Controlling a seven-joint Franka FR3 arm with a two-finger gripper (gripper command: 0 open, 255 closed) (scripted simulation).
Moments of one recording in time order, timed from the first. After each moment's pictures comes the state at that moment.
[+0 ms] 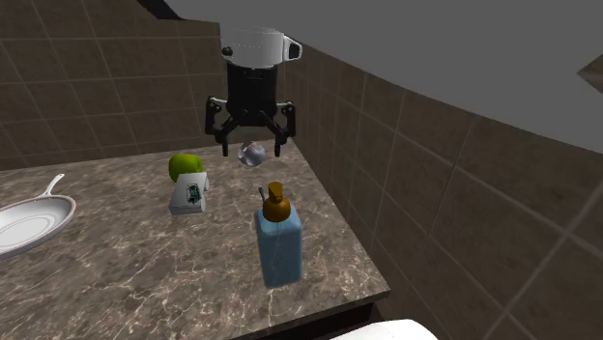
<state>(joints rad) 0.02 -0.75 0.02 -2.28 0.11 1.64 0.14</state>
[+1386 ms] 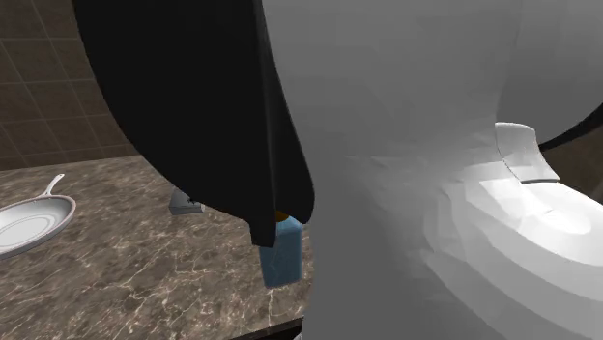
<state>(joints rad) 0.03 -0.16 -0.06 -2.27 0.12 2.10 -0.07</state>
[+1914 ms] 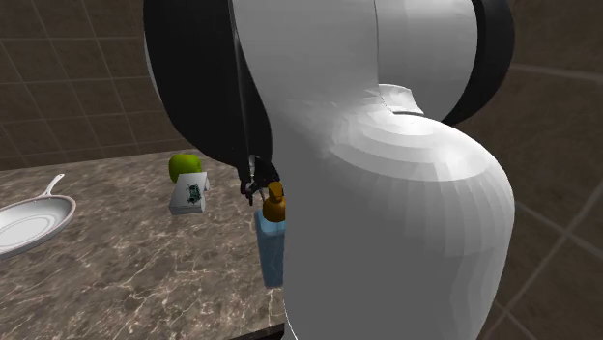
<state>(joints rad) 0.03 0.02 -0.07 -2.23 0.14 2.21 -0.12</state>
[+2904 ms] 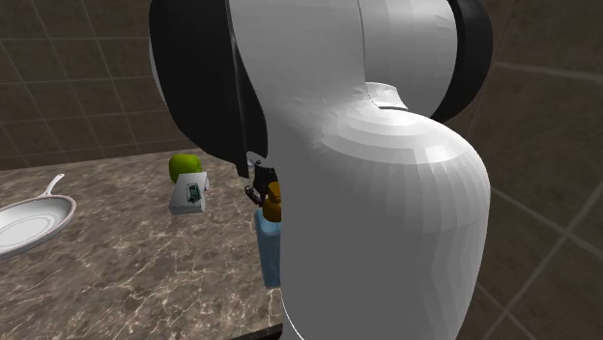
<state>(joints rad) 0.03 0.05 -0.07 -2.26 0.16 2.27 -0.13</state>
